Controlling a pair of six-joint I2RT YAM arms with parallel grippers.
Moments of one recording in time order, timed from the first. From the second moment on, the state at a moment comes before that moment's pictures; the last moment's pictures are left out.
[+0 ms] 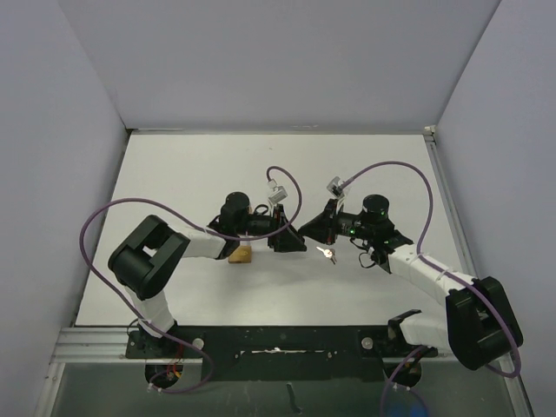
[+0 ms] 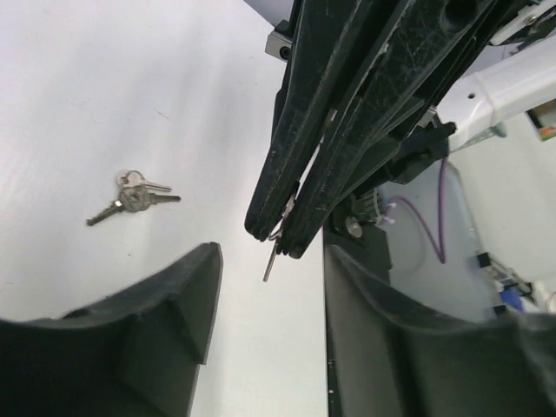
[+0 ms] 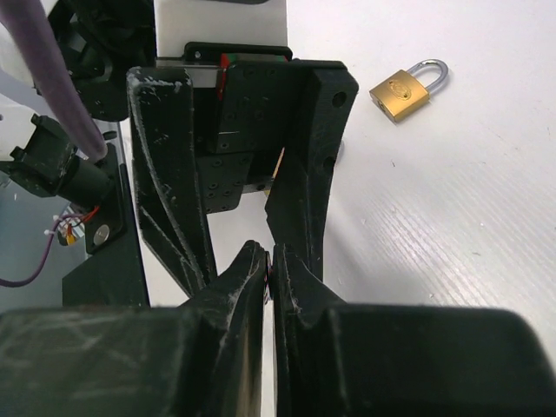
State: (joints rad) left arm -0.65 1.79 0.76 0.90 0.97 -0.64; right arm 0.40 1.22 0.55 0.41 -0.81 0.28
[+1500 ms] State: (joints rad) left arm -0.56 1.48 0.63 0.45 -0.28 -0.30; right arm 0.14 1.11 0.16 0.89 -0.26 0.91
